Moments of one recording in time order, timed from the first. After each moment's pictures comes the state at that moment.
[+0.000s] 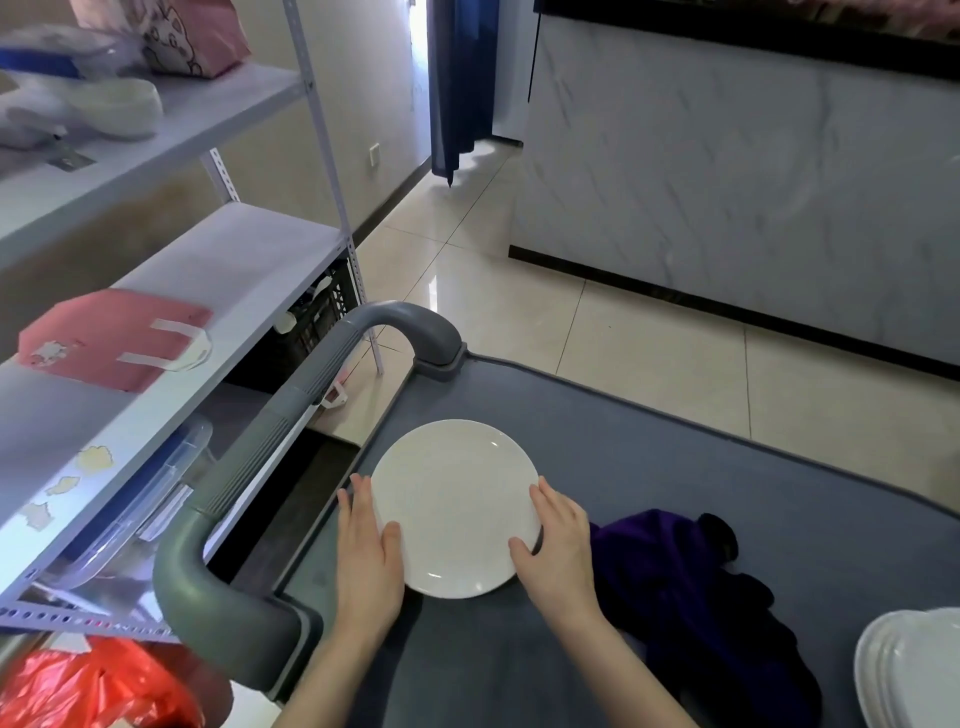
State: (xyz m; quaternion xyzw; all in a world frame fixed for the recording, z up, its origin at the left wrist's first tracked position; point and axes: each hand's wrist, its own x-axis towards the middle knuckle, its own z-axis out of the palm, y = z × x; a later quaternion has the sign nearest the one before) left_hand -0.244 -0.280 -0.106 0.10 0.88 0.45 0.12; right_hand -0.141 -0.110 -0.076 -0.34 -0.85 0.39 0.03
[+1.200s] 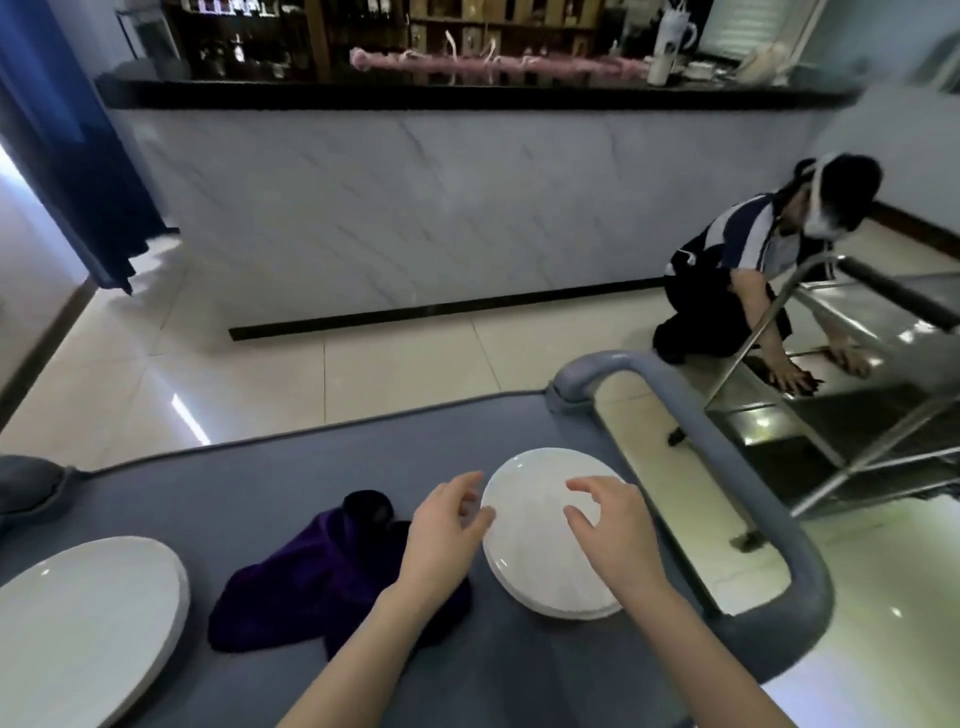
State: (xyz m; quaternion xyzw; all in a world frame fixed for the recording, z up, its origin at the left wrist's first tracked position) left_hand 0.023 0.012 -0.029 0.48 0.72 0.39 0.30; right_hand 0.216 0.081 -0.010 -0.57 -0.76 0.23 0.22
